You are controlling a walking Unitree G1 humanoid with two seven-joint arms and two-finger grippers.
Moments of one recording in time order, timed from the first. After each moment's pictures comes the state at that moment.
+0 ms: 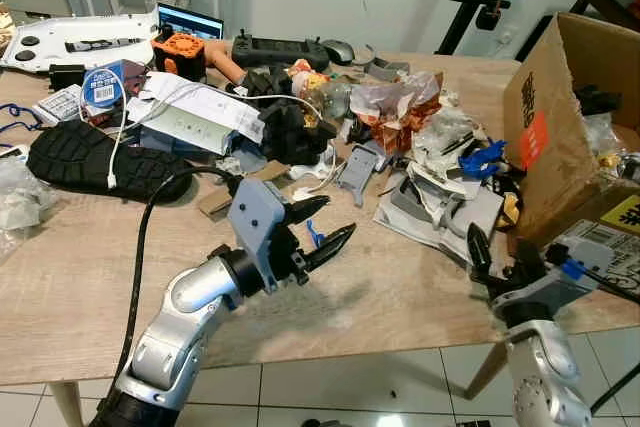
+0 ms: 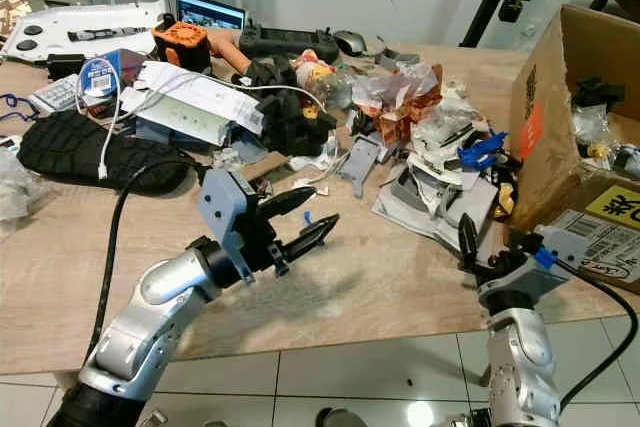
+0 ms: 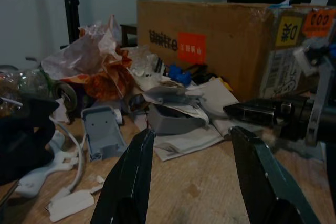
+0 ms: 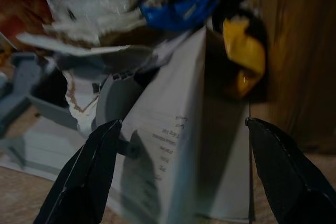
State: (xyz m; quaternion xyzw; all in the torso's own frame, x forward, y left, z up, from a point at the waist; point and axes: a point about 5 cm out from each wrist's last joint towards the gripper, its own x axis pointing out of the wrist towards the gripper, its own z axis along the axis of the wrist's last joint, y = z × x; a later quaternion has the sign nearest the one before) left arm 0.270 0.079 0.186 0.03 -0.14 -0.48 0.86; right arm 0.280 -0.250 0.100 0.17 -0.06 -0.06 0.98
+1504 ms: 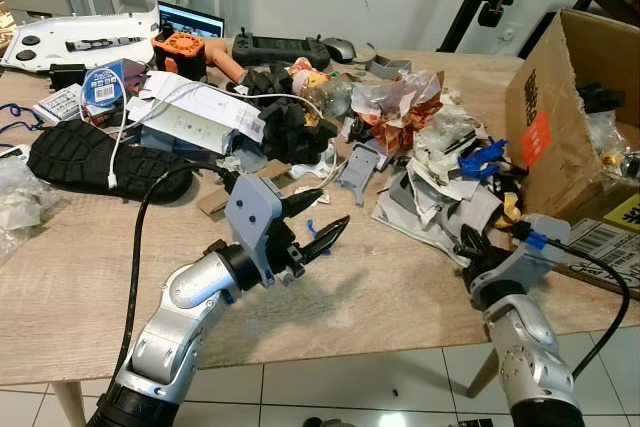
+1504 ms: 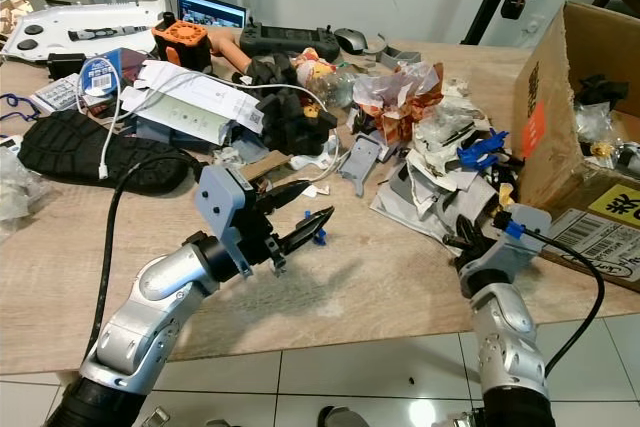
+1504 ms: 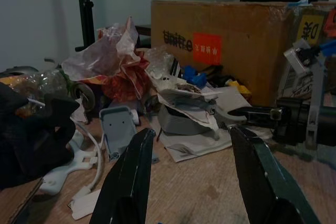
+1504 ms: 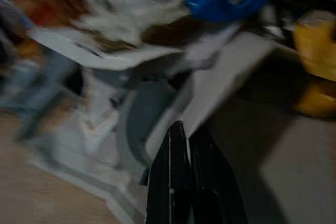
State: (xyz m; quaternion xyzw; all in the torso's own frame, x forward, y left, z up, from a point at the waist) left arm 0.275 0.083 0.189 0.04 -0.15 -0.46 0.87; right arm 0.306 -0.230 0.113 0.18 -0.04 0.01 0.98
